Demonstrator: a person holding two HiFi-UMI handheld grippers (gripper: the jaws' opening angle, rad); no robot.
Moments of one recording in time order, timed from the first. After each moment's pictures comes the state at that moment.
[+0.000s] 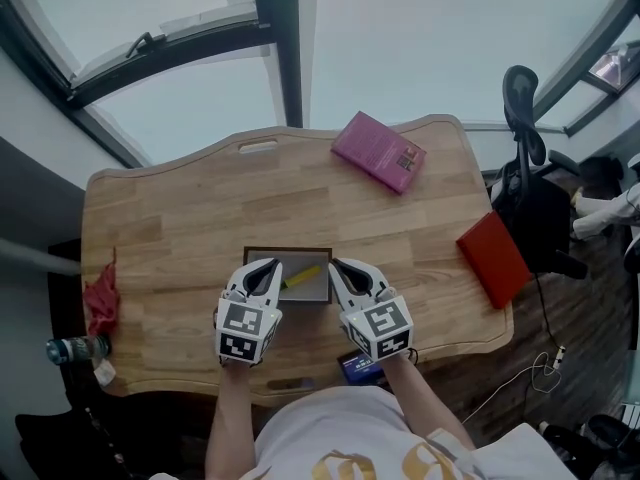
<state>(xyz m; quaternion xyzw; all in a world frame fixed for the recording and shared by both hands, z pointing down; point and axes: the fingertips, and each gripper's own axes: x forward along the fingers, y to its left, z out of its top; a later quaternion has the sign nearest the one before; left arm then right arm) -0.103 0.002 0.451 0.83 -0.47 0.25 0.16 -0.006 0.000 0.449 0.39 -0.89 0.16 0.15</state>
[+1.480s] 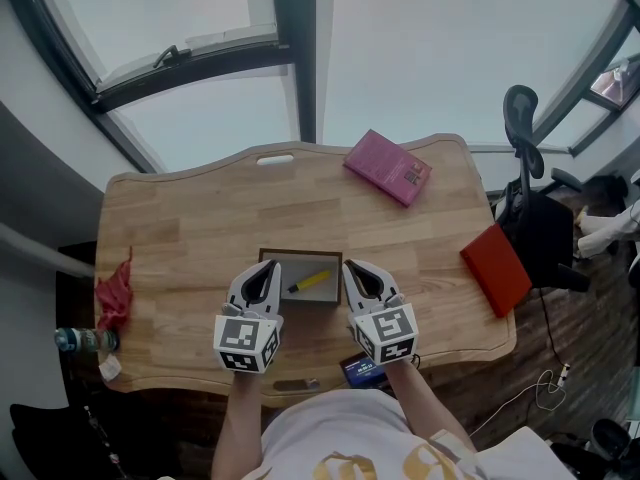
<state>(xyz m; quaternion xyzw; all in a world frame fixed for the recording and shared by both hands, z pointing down) -0.127 0.021 0.390 0.81 -0.55 0.12 0.12 -0.001 0.008 0.417 0.43 -0.89 0.12 0.13</state>
